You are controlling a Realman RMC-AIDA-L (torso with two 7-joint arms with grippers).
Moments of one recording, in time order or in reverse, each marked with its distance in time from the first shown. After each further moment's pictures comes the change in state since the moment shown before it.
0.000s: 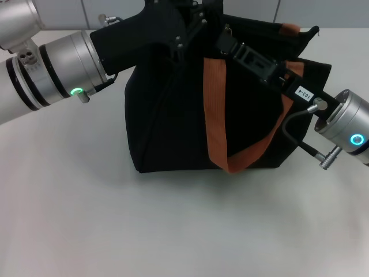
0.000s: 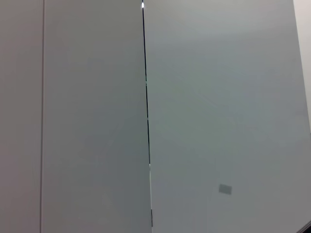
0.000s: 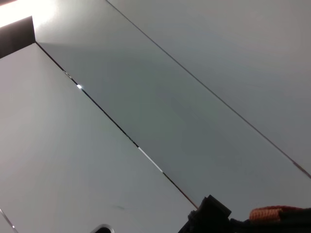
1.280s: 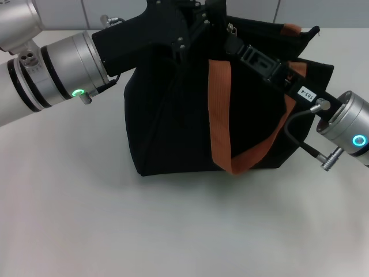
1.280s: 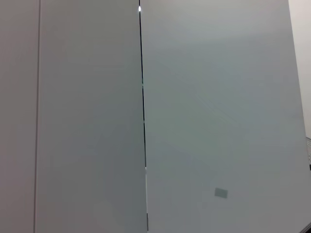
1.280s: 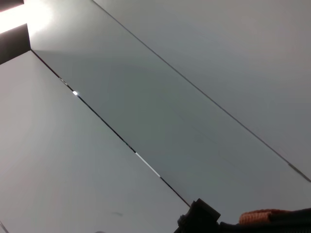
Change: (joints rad) left arm 0.005 0.000 0.024 0.004 -0.024 0.004 0.000; right arm -0.010 0.002 0.008 0.000 0.005 0.001 0.018
